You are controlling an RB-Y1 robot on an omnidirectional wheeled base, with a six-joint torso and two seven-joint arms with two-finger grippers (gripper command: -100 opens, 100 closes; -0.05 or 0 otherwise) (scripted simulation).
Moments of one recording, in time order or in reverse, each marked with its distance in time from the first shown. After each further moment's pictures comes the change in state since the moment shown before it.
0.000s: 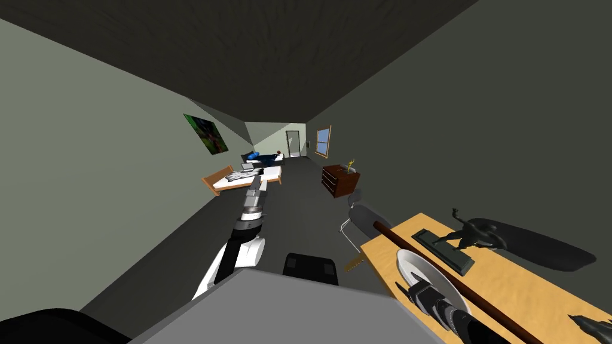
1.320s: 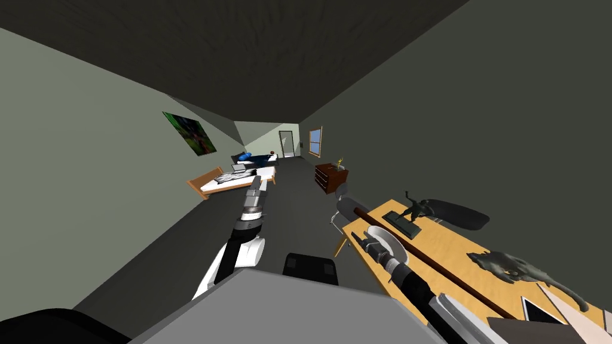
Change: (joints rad) left arm 0.000 0.000 0.000 0.000 0.000 0.000 0.000; right arm -0.017 0.255 -0.082 -0.398 -0.313 -0.087 -0.079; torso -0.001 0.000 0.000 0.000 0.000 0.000
